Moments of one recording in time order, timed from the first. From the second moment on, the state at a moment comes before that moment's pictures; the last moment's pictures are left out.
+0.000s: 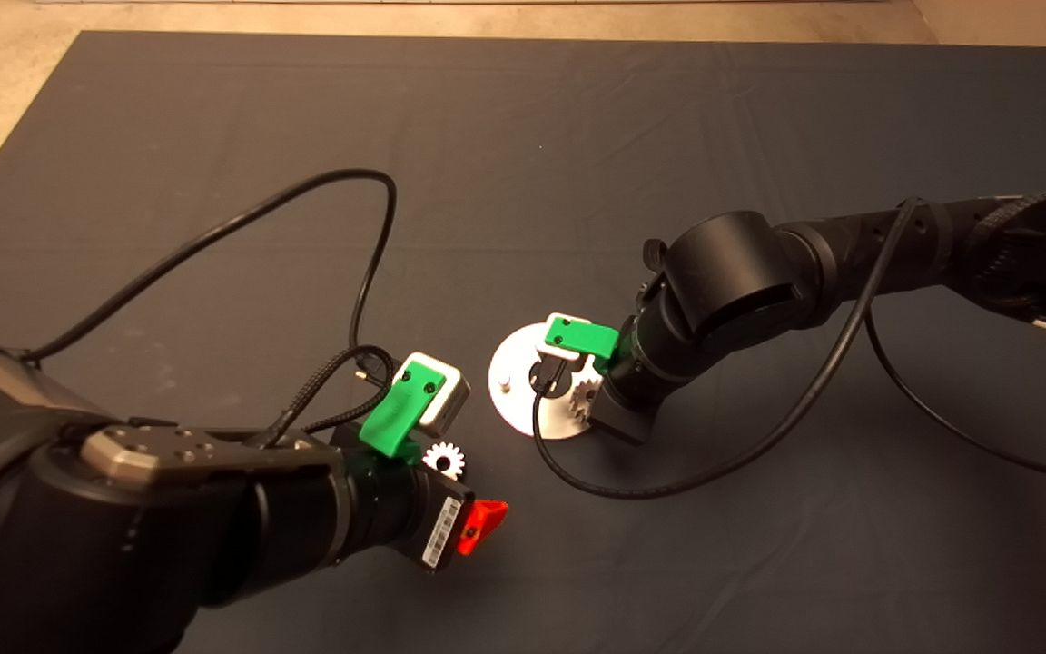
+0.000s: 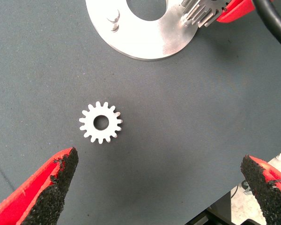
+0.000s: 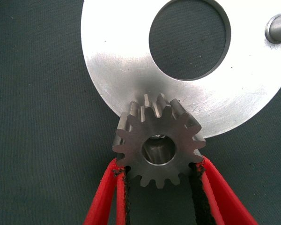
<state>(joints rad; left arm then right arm) -0.25 2.42 -0.33 0.87 1.53 -1.54 0.28 2.74 -0.96 -0.41 -1.53 0.68</state>
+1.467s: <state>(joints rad) -0.25 2.42 -0.33 0.87 1.53 -1.54 0.25 2.75 -0.96 -0.42 -1.53 0.68</state>
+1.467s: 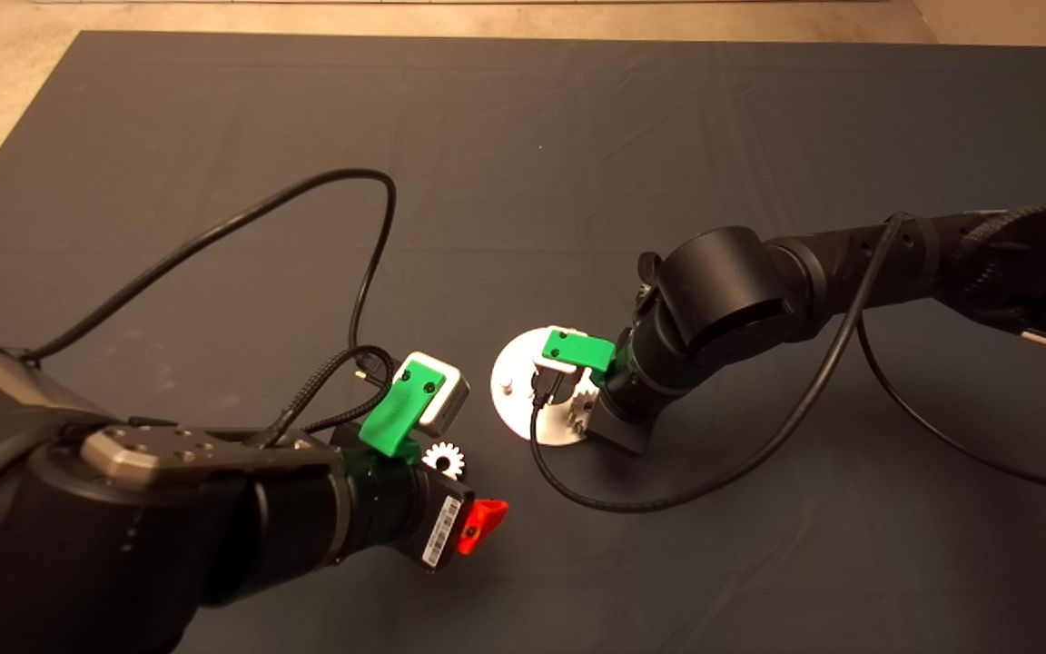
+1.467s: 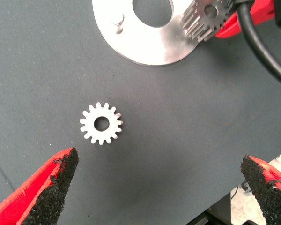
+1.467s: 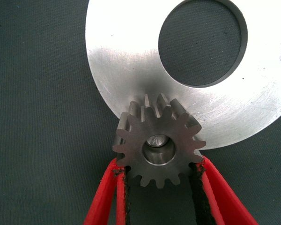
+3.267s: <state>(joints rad) -0.25 2.41 -0.33 0.87 1.53 -1.54 0.24 2.75 -0.96 -0.42 -1.53 0.68</state>
